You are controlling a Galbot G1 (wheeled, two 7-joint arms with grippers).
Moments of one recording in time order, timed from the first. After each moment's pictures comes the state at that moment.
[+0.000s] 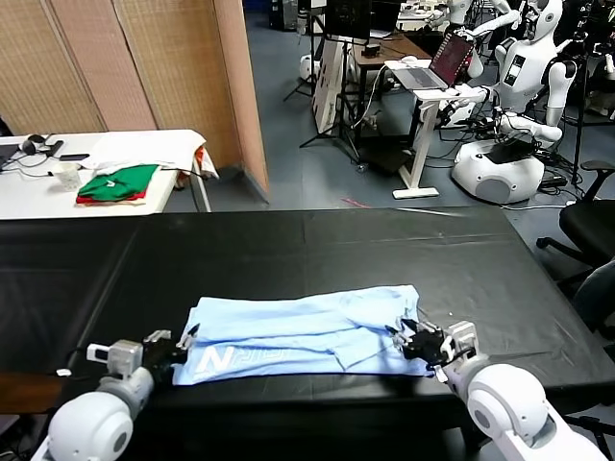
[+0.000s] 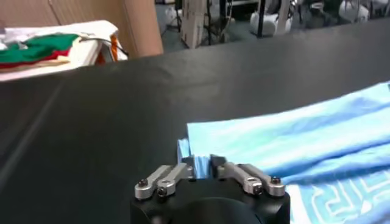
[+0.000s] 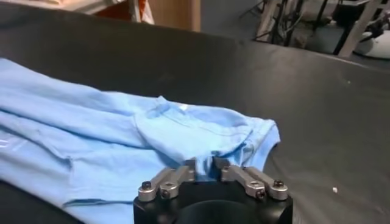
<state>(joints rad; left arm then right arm) 1.50 -0.98 -0.59 -2.14 -0.56 0.60 -0.13 -1.25 0.95 0.41 2.12 0.68 -0.71 0.17</state>
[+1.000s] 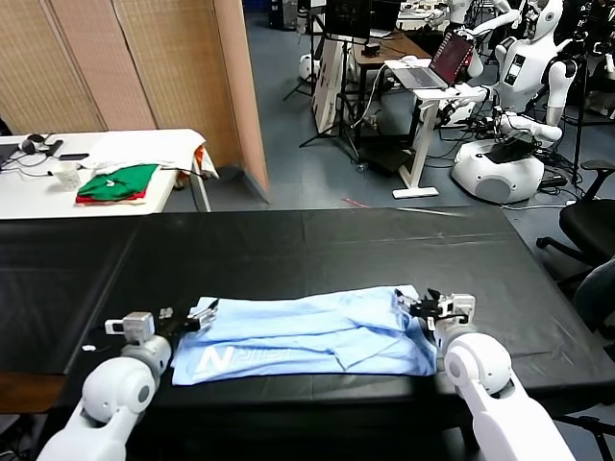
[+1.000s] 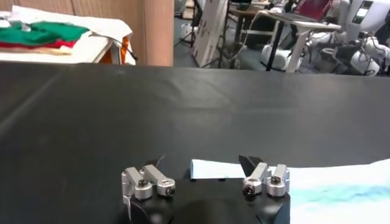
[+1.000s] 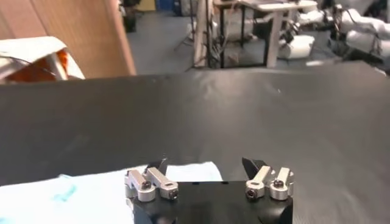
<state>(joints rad) 1.25 -1.07 -0.50 -1.88 -0.70 0.58 -0.14 -1.08 1.13 0.36 1.79 0.64 -0.62 0.27</state>
